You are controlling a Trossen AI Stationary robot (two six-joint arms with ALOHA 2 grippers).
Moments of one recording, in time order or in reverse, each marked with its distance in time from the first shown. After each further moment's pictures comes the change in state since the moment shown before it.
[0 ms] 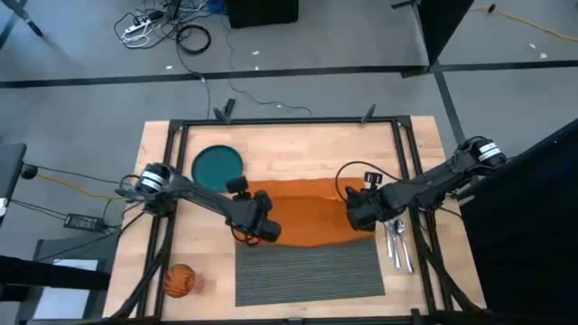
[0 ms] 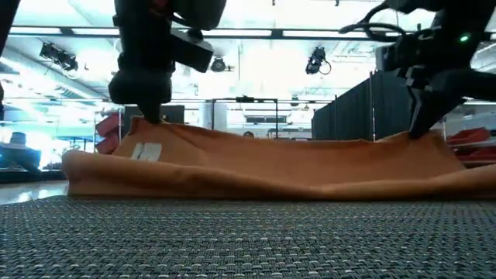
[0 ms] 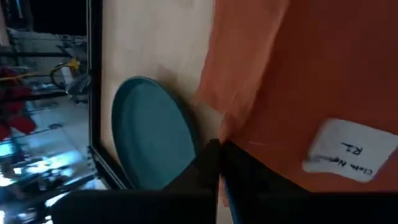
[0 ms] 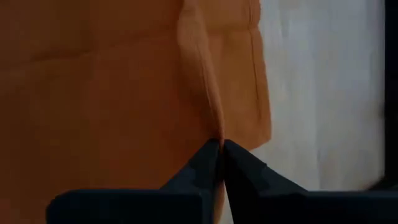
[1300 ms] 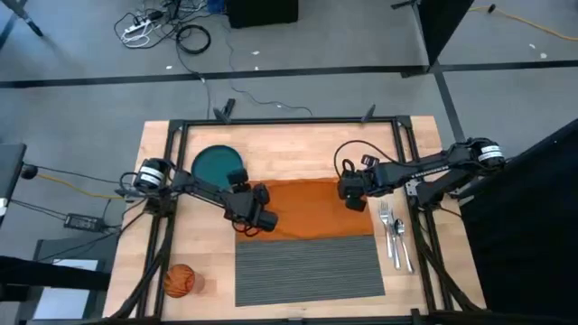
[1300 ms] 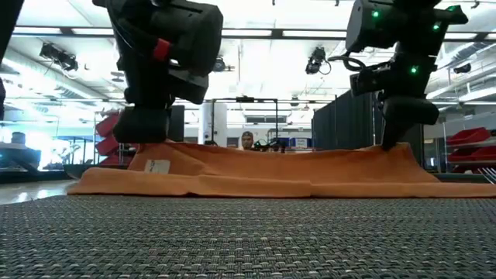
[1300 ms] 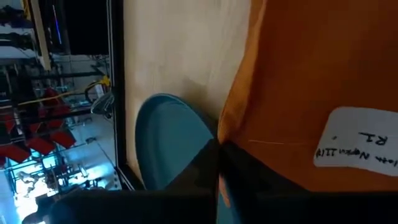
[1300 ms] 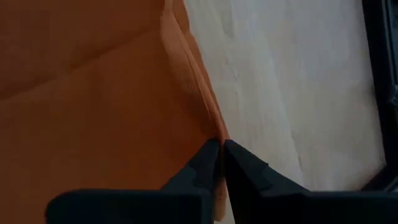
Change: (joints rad) left arm 0.068 -0.008 -0.162 0.148 -0.139 0.153; right arm -0.271 0.001 -0.053 0.131 0.000 -0.108
